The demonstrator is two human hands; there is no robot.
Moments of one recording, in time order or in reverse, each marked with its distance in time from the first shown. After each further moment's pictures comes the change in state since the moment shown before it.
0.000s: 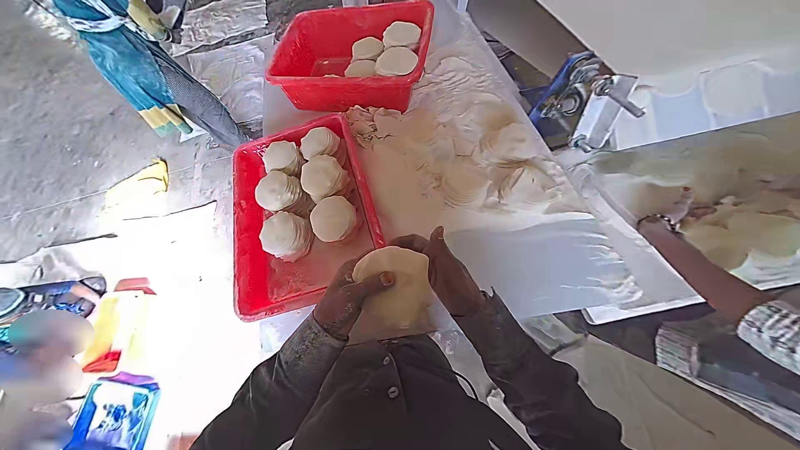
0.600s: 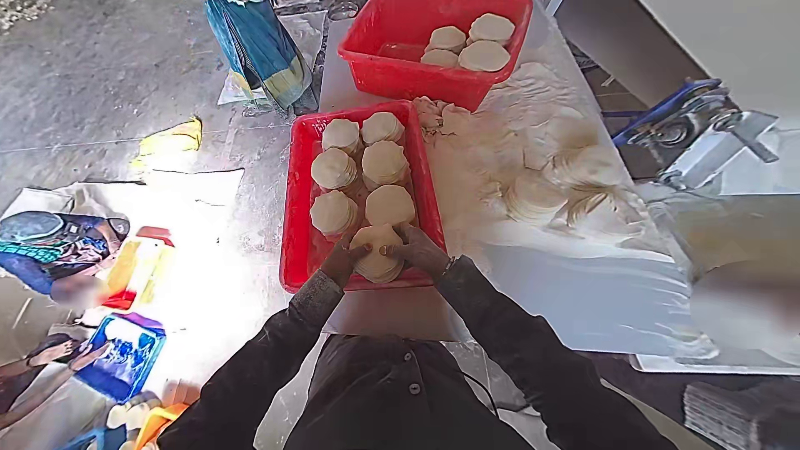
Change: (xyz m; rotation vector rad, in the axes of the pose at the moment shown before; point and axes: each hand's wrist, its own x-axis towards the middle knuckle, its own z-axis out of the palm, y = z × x) left_hand 0.010 -0.014 -0.143 0.144 0.367 -0.225; right_hand 0.106 0.060 0.080 -0.559 -0.162 0.424
